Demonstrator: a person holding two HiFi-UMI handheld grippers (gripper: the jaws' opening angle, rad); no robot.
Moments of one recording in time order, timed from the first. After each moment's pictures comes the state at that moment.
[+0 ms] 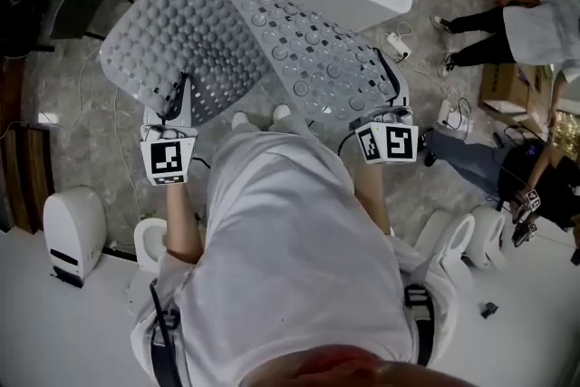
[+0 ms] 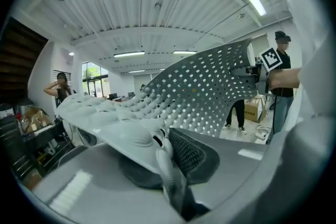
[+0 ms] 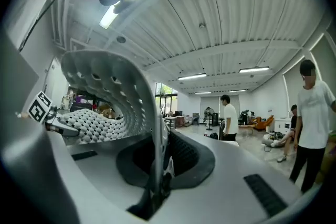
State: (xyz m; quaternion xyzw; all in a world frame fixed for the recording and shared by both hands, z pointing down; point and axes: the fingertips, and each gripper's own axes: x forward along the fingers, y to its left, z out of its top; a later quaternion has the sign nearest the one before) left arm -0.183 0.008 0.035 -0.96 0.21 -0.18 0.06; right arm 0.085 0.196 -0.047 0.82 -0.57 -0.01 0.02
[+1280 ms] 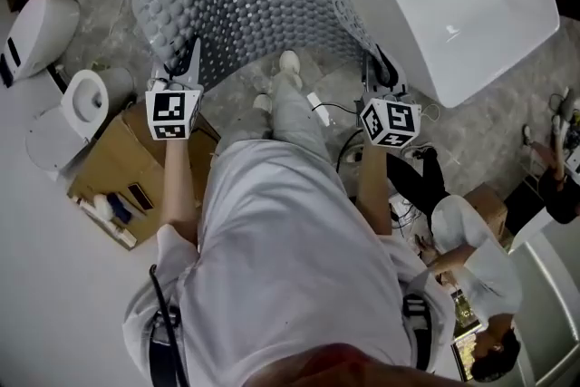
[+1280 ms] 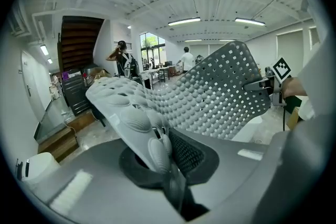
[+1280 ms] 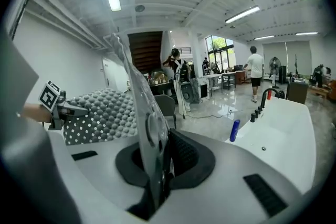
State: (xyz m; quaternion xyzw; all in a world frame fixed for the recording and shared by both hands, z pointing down) left arm -0.178 0.046 0.158 -0.80 0.51 -0.29 -0.11; right arm 0.164 0.048 0.170 0.54 -0.80 0.20 0.14
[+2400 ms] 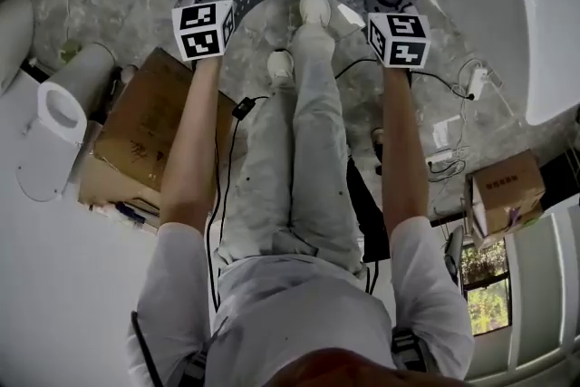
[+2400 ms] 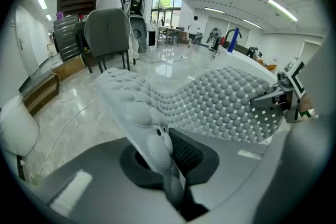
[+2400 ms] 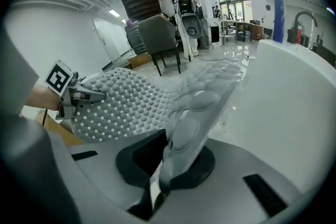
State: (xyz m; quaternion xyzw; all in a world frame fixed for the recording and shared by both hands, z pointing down) left arm -0.145 -0.051 0.668 -0.74 0.49 -0.37 -0.28; right arm 0.116 -0.024 0.675 0.44 -0.77 0.34 0.32
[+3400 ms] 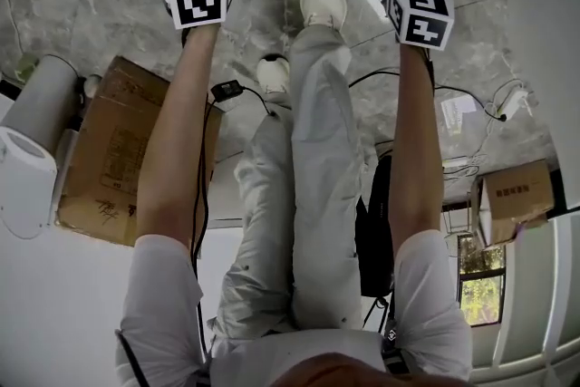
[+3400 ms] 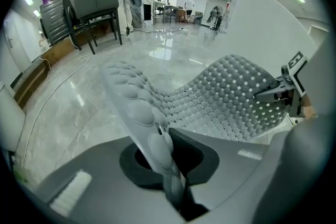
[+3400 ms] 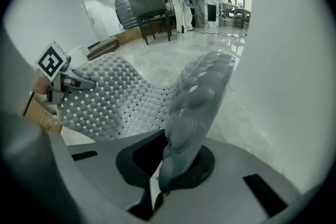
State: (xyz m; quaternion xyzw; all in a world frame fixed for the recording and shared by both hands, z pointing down) left arm -0.136 -0.031 0.983 -0.71 0.46 -0.44 -0.30; right arm 0.142 0.006 0.999 0.45 -0.73 0.35 0.39
